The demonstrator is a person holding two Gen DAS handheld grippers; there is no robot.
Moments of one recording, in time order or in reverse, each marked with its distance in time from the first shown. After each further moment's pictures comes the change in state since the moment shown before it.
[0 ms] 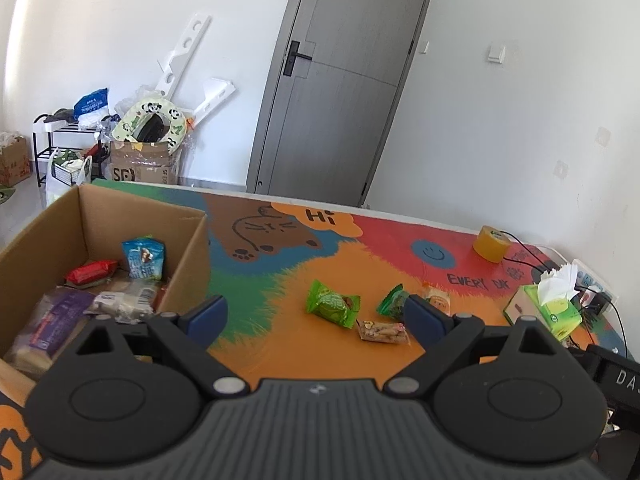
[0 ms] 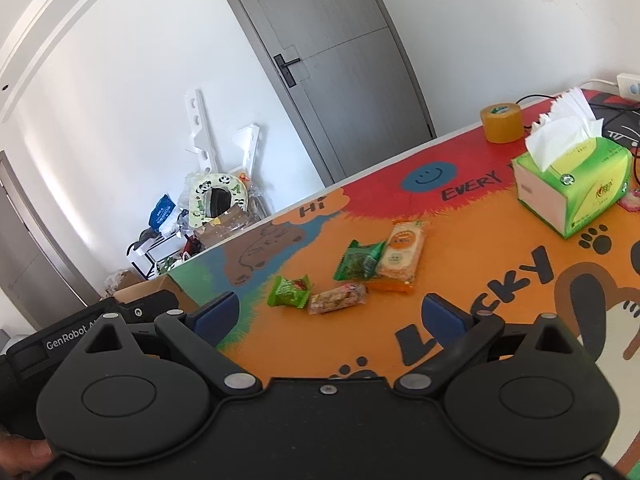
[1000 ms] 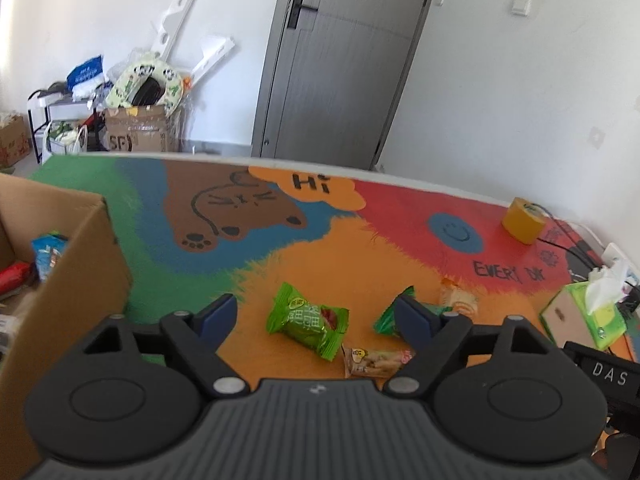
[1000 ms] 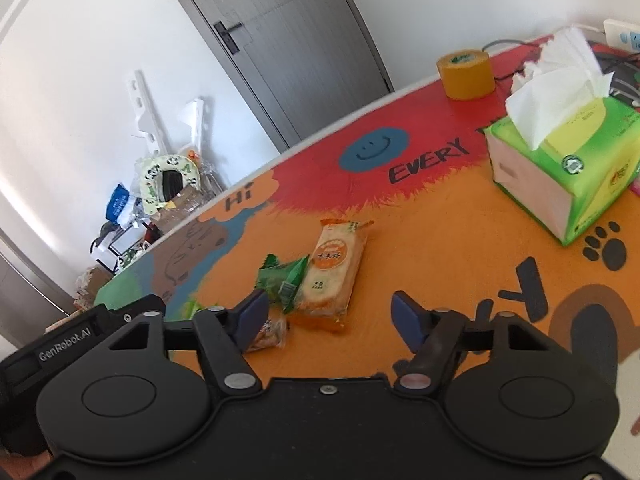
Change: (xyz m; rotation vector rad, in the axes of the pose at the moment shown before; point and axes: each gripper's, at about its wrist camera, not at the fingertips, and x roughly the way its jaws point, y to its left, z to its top) left arm 0.116 -0.036 0.016 -0.003 0.147 0.064; right arm 0.095 -0.057 0.039 0.104 0.147 -0.097
